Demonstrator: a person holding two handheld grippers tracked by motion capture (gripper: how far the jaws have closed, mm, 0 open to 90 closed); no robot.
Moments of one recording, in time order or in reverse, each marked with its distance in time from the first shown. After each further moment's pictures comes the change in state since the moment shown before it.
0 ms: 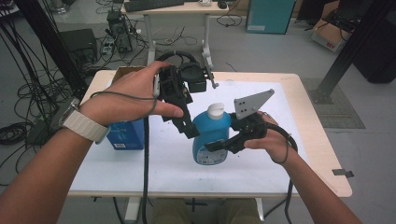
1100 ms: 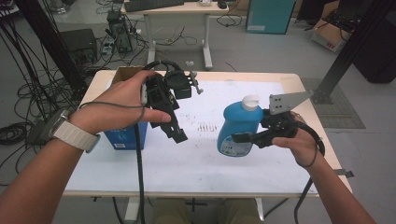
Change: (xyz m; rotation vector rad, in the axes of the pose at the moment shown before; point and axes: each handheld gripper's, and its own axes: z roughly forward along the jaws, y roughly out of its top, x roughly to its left) left arm 0.003 -0.026 0.004 0.052 -0.003 -0.058; right arm 0.004 -0.020 -0.061 -0.057 -0.168 0.056
